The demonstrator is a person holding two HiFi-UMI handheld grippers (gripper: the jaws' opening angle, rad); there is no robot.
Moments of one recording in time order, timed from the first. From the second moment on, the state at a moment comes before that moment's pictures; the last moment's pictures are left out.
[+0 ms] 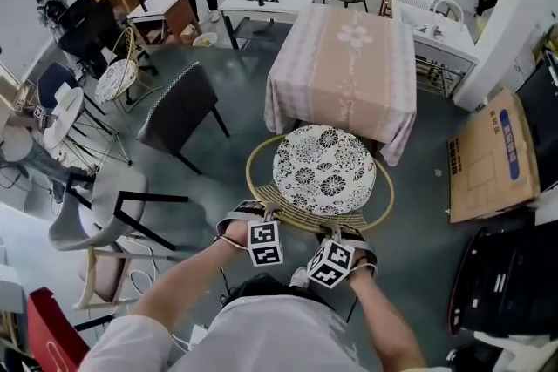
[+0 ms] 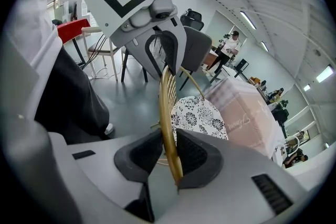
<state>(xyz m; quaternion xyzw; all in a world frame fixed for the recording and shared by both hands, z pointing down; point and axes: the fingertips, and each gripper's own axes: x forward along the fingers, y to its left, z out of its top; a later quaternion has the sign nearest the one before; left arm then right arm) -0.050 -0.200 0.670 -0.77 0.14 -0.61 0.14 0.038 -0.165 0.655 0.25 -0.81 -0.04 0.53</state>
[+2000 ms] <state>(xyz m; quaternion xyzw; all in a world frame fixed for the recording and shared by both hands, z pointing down) 0.007 -0.365 0.668 -0.78 0.15 -0.59 0.13 0.096 -0.333 0.656 0.29 -0.78 -0.03 0.55</state>
